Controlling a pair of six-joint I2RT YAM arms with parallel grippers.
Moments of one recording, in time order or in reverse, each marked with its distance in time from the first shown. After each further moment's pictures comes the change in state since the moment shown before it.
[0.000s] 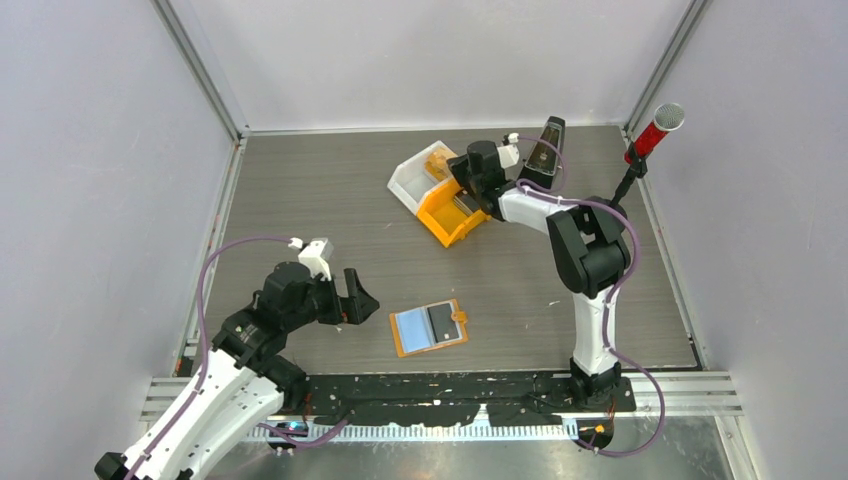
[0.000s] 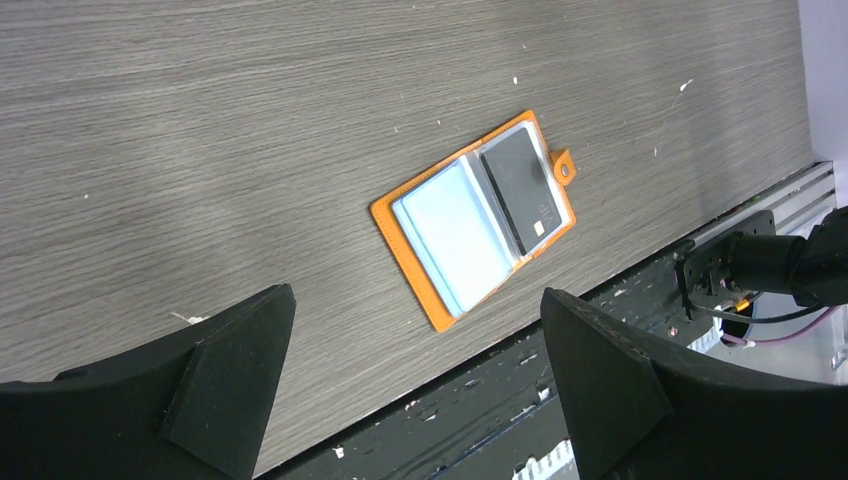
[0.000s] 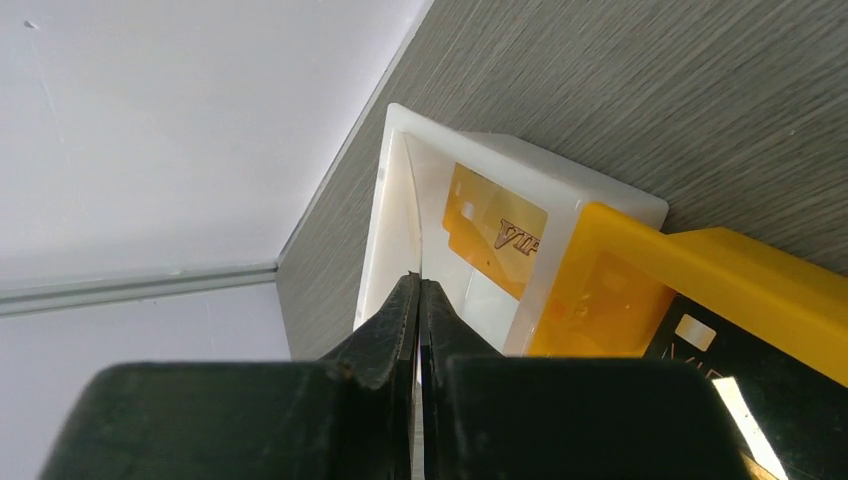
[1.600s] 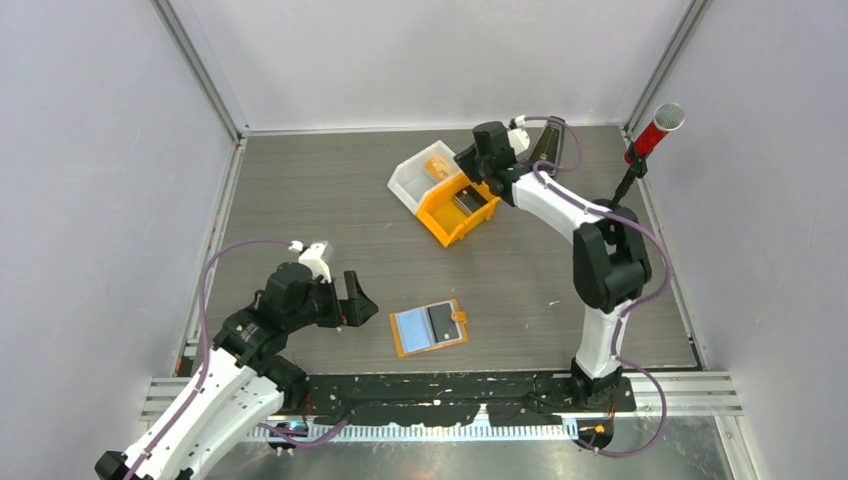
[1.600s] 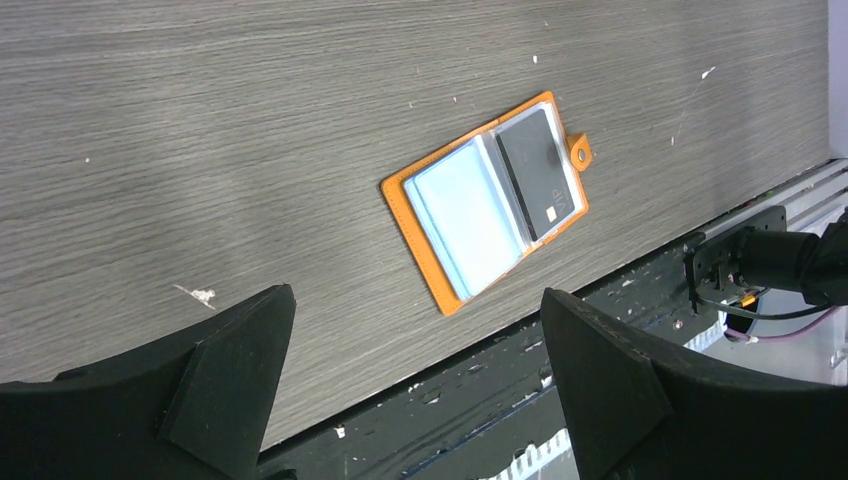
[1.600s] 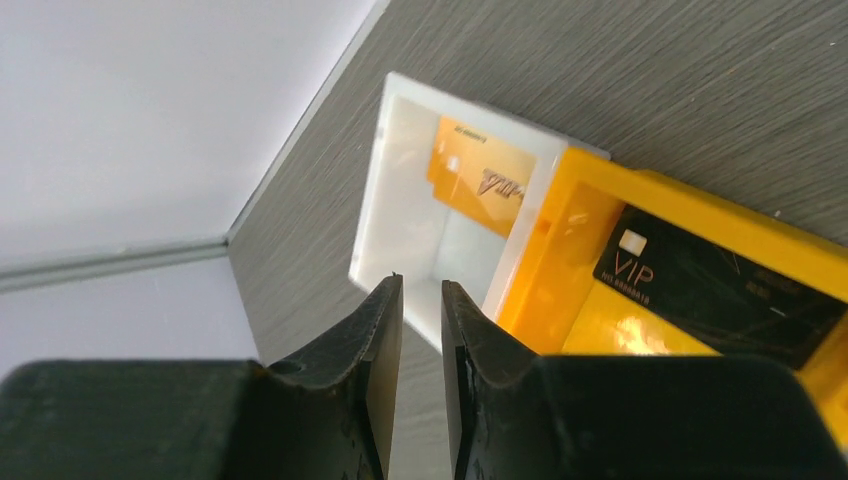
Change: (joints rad) left arm 0.000 0.010 0.000 -0.044 -0.005 -0.015; right arm -0.002 -0.095 0.147 -0.418 0.010 -0.042
